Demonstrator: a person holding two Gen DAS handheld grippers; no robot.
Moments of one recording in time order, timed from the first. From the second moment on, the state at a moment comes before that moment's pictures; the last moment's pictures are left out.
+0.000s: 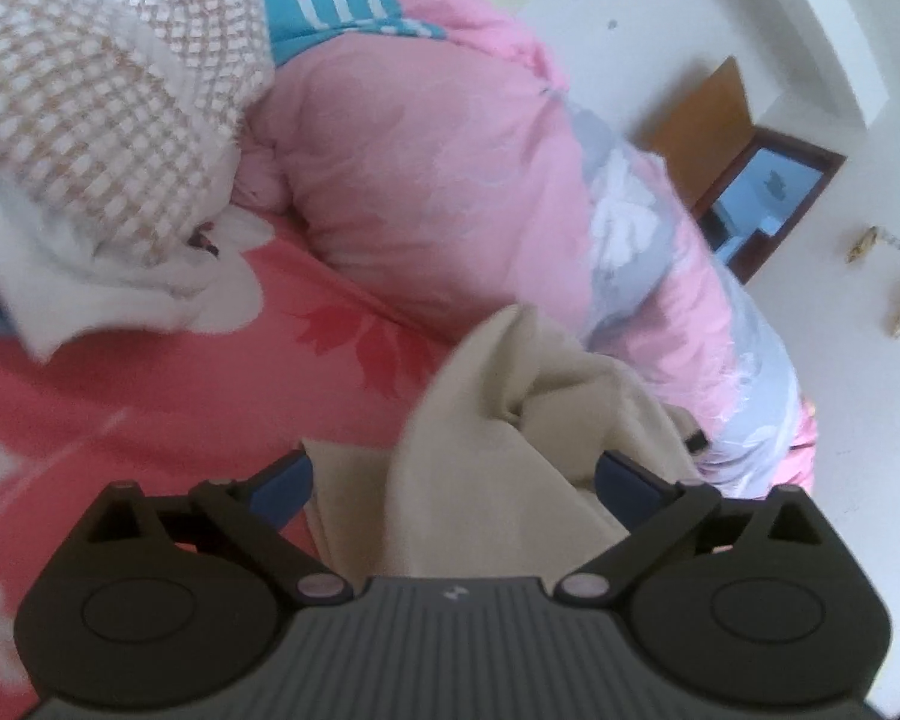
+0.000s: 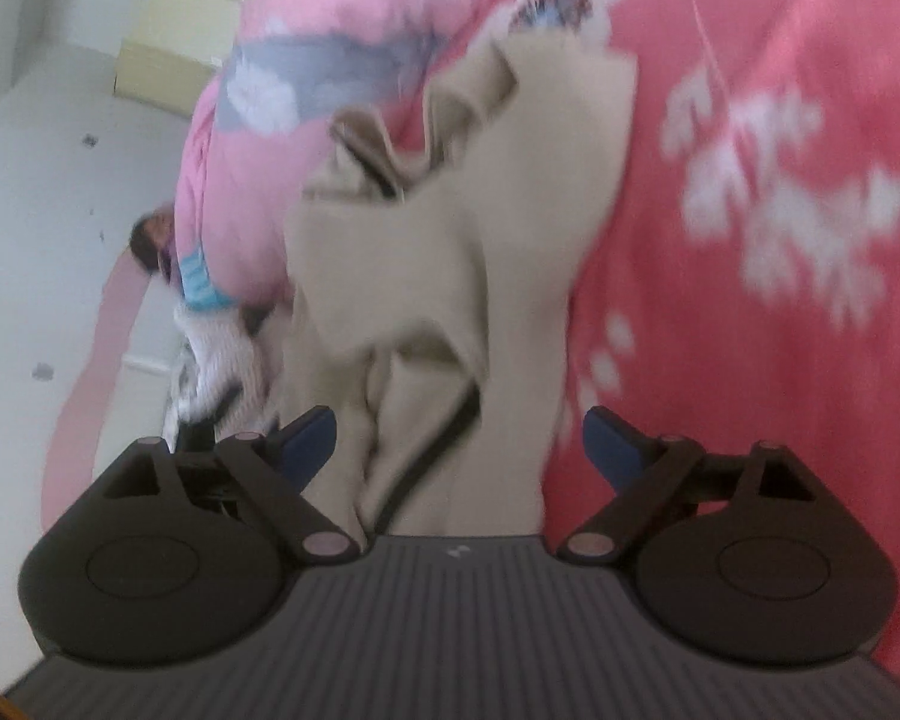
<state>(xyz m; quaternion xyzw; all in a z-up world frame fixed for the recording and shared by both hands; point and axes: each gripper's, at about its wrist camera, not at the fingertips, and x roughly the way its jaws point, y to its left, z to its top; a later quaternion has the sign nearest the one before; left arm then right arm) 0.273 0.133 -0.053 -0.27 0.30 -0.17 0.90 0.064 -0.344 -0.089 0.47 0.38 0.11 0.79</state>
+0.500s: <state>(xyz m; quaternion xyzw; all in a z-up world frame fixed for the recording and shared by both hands) 0.410 0.111 -0.099 -0.25 0.43 -0.28 0.83 0.082 -0.316 -0.106 0.41 0.33 0.16 0.83</state>
